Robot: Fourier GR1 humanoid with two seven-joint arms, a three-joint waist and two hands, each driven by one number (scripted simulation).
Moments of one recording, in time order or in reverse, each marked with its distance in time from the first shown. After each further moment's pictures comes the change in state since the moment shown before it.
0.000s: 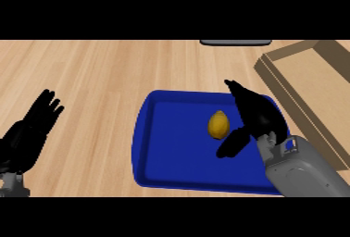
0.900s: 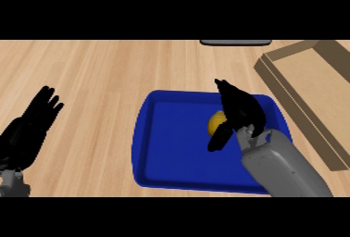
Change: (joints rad) left arm -0.022 -0.035 0.037 -0.024 -0.035 -0.022 0.045; right arm -0.032 0.133 -0.025 0.148 0.160 0.065 -0.042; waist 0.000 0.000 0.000
